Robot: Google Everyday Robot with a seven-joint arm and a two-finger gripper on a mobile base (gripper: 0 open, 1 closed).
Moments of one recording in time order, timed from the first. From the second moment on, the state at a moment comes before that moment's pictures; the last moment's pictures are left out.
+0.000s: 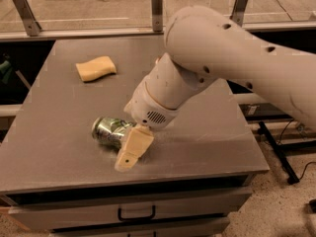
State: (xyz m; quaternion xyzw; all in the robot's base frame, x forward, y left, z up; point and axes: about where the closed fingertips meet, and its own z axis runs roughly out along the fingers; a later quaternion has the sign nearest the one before) arm 0.433 0.068 0.851 -0.68 0.68 0.20 0.21
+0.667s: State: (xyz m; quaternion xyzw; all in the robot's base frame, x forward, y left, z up) arm 0.453 0.070 0.846 -0.67 0.68 0.19 0.22
